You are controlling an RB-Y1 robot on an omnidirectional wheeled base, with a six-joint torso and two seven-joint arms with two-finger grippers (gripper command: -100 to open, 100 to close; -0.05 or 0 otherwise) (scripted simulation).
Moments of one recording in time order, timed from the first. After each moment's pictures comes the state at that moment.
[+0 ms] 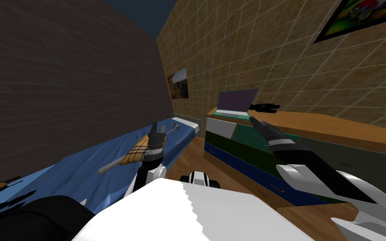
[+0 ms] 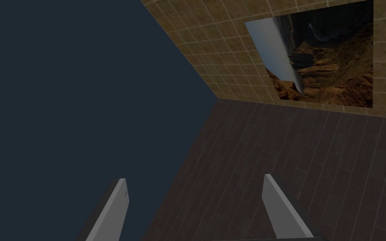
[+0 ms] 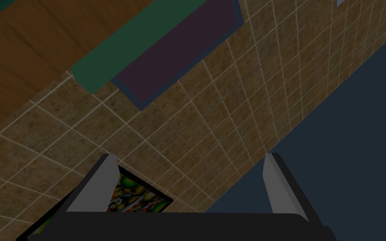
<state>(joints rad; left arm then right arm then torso) 0.53 0.02 -0.05 -2.38 0.00 -0.49 -0.11 0.32 -0.55 -0.37 -2.30 -0.20 0.11 0.68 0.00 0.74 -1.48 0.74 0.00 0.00</state>
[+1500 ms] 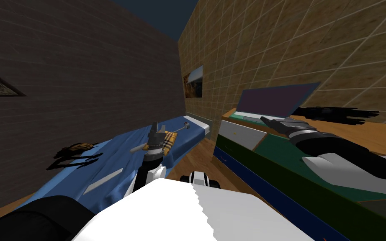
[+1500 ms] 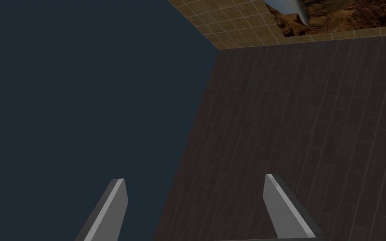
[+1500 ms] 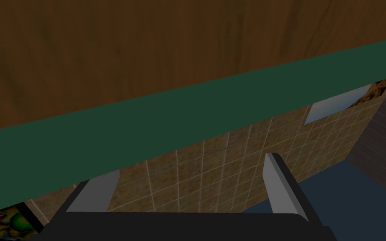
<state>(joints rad) 0.53 0.02 -0.05 -2.38 0.00 -0.49 -0.11 0.30 -0.80 -0.54 -2.25 -0.25 0.50 0.95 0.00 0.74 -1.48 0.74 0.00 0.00</state>
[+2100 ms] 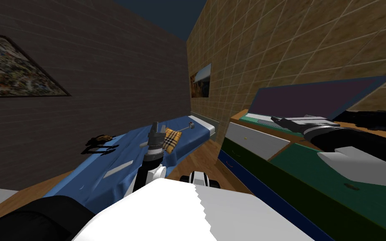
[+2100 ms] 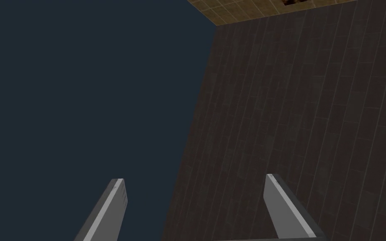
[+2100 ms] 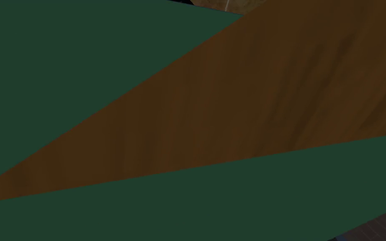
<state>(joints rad) 0.53 0.02 -0.05 -2.38 0.00 -0.49 -0.11 0.31 -0.92 -0.62 -2.20 -0.25 0.67 1.07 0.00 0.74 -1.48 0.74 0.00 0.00</state>
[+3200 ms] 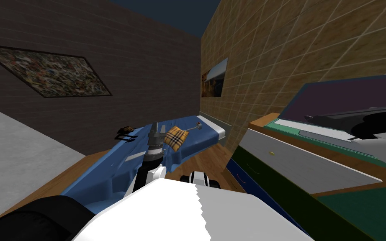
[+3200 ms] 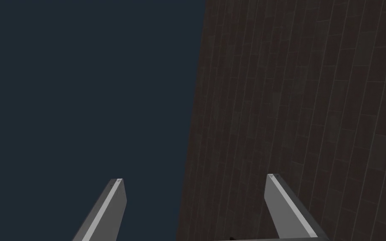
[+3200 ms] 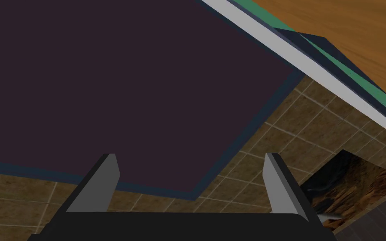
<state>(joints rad) 0.53 0.02 -0.05 -2.38 0.00 -0.49 -0.11 0.34 -1.14 -0.75 -2.09 -0.26 0.98 1.25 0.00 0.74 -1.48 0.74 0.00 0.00</state>
